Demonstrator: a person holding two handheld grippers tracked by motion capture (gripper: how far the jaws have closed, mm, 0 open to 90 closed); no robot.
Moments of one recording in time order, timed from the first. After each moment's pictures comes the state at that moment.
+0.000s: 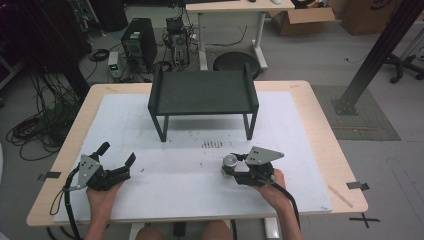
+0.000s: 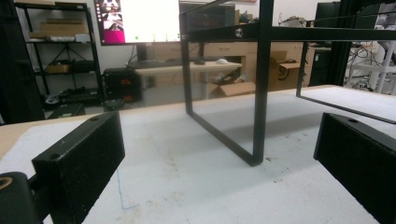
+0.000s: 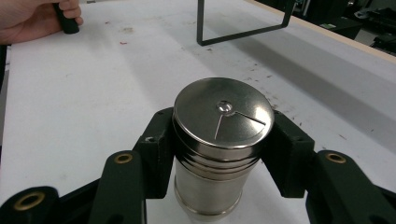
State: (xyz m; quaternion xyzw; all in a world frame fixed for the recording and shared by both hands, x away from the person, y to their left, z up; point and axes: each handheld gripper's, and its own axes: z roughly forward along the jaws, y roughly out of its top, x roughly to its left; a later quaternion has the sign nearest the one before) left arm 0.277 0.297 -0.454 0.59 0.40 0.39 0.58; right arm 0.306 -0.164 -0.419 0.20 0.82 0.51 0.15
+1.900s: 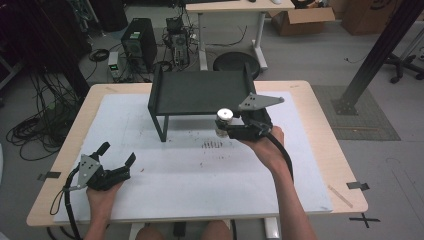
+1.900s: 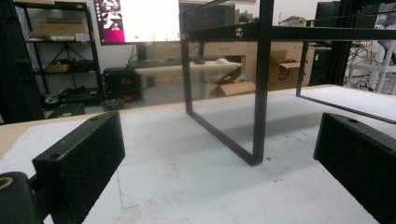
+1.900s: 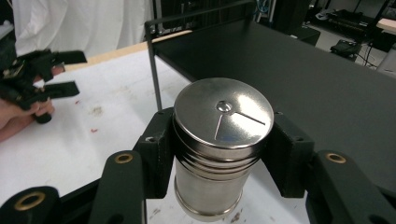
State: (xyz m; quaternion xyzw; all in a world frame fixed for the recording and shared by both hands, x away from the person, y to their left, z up) left arm 0.277 0.297 -0.454 0.59 0.40 0.39 0.58; right arm 0.354 -0.136 -0.286 0.26 0.80 0.50 0.18
